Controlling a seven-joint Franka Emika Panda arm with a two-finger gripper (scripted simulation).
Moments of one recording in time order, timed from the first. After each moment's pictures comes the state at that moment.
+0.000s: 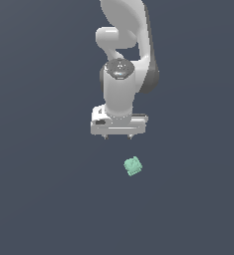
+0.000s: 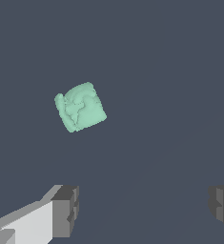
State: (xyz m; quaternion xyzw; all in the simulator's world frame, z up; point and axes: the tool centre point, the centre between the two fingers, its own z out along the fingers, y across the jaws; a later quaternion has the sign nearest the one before) arm 0.005 0.006 0.170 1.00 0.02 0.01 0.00
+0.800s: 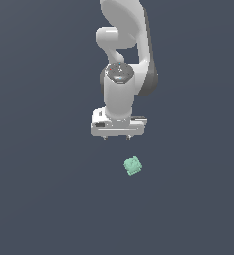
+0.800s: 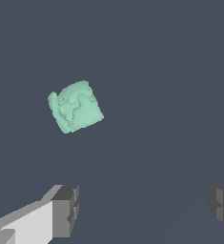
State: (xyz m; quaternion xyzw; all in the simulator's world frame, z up) arm 0.006 0.003 0.161 1.00 0.01 0.00 0.01
